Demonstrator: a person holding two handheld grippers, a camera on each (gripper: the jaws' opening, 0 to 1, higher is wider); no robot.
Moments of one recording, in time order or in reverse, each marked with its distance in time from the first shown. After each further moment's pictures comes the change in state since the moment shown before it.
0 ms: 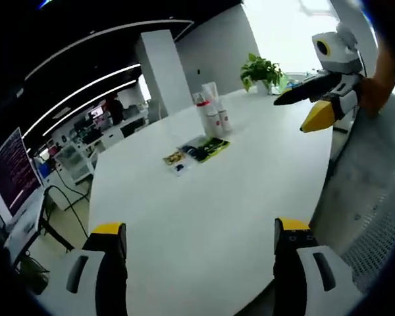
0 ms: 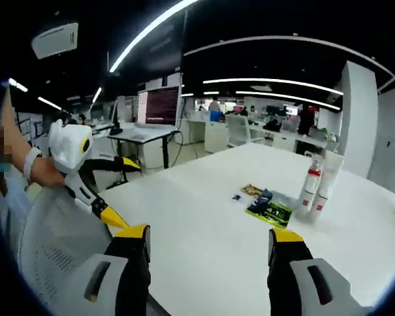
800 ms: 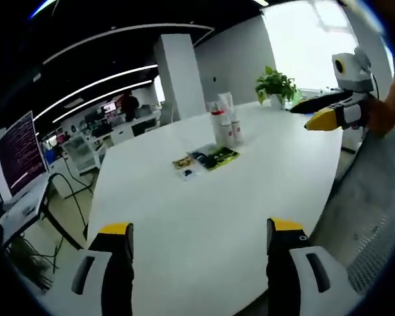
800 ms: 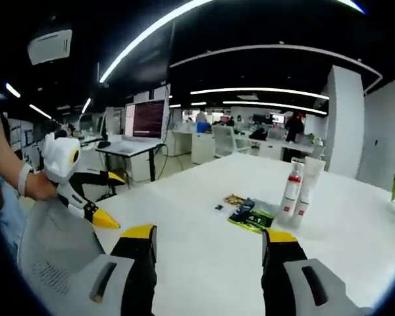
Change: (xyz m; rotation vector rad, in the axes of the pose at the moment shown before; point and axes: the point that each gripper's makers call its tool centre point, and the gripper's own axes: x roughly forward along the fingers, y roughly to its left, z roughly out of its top) left arm -0.004 0.006 0.002 -0.099 -0.024 0.034; right arm -0.025 -0.045 0.019 0.043 -0.077 -0.171
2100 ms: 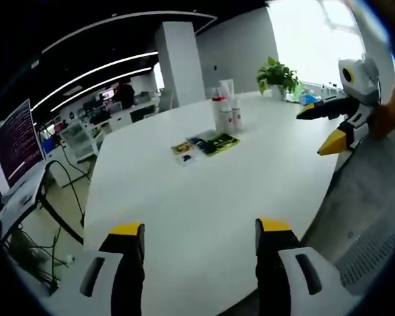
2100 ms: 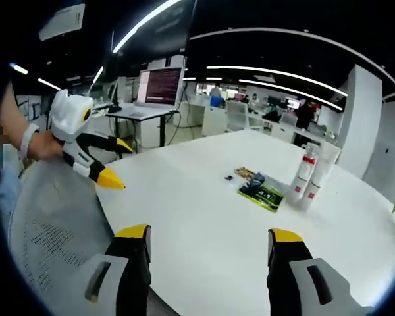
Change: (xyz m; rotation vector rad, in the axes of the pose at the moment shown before) left arm 0.001 0.001 -0.017 -0.012 0.082 -0.008; right arm 0.005 0.020 -0.051 -0.070 0.172 0.098
